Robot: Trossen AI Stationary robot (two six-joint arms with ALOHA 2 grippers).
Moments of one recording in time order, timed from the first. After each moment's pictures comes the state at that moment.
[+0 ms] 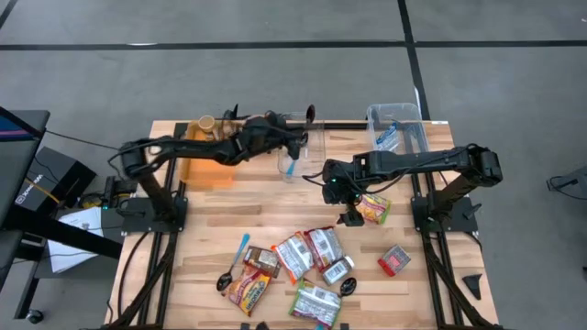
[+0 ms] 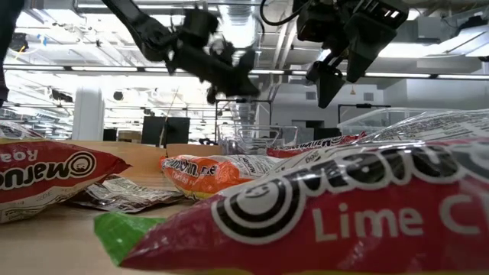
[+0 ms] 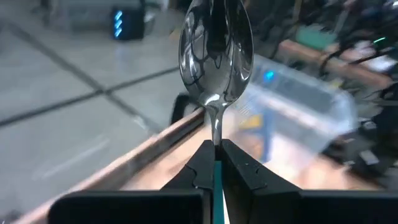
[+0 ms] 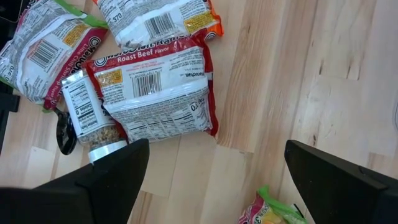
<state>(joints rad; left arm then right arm) 0.42 1.73 1.00 0.52 -0.16 -0.26 -0.05 1.55 1.21 -0.87 -0.29 -0.18</state>
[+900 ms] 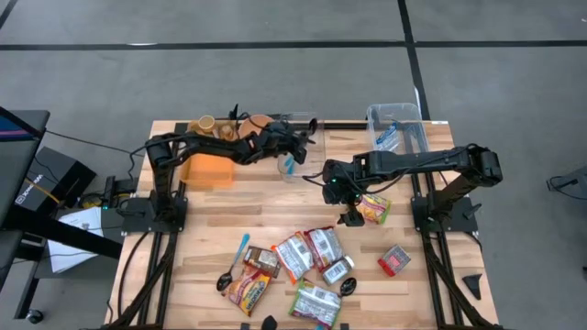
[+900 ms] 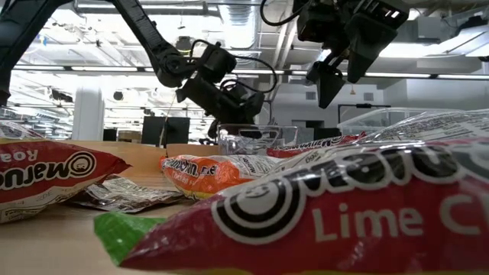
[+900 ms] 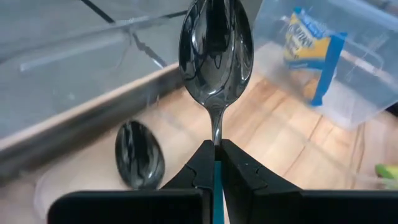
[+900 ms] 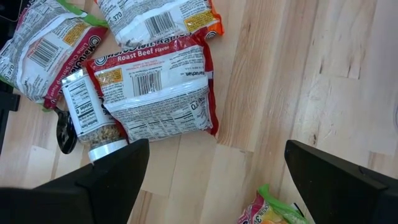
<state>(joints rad) 0.43 1.93 1.06 0.42 -0.15 -0.34 -0.05 1.55 1.21 -0.88 -0.29 -0.18</state>
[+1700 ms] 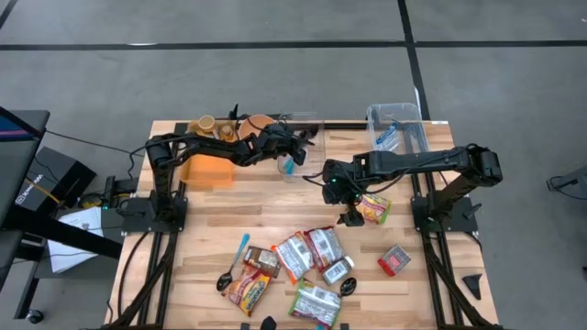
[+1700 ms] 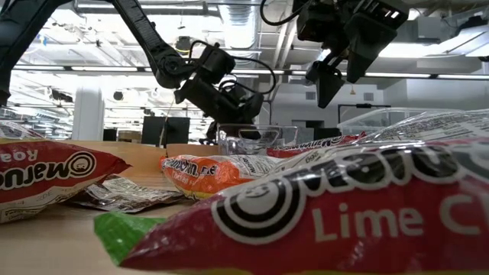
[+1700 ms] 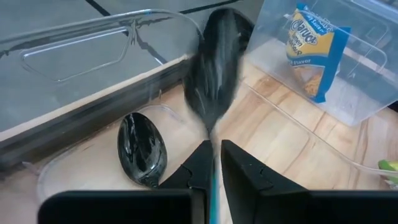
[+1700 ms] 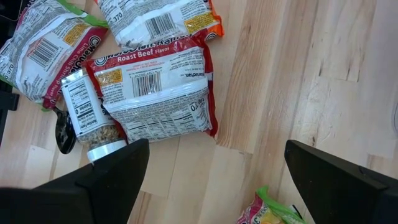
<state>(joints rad) 0.43 1.93 1.05 0.44 -0.16 -0.34 -0.05 1.55 1.21 -0.87 -0.29 -0.19</state>
